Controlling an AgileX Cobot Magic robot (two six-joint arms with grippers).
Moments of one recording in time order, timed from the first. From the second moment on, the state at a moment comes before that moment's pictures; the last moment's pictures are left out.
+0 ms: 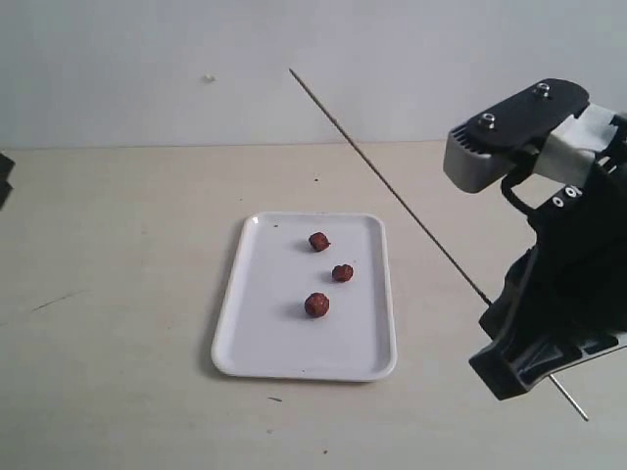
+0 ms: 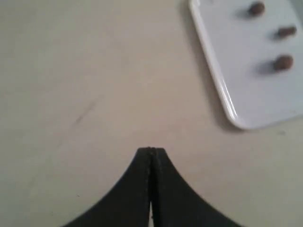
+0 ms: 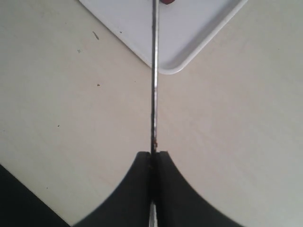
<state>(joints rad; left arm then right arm) -0.22 1.24 -1.06 -0.14 0.94 0.24 0.59 1.11 -0.89 0.00 1.00 0.05</state>
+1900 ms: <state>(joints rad) -0.77 2.16 -1.67 -0.06 1.00 0.53 0.43 1.11 -0.71 -0.08 1.01 0.09</state>
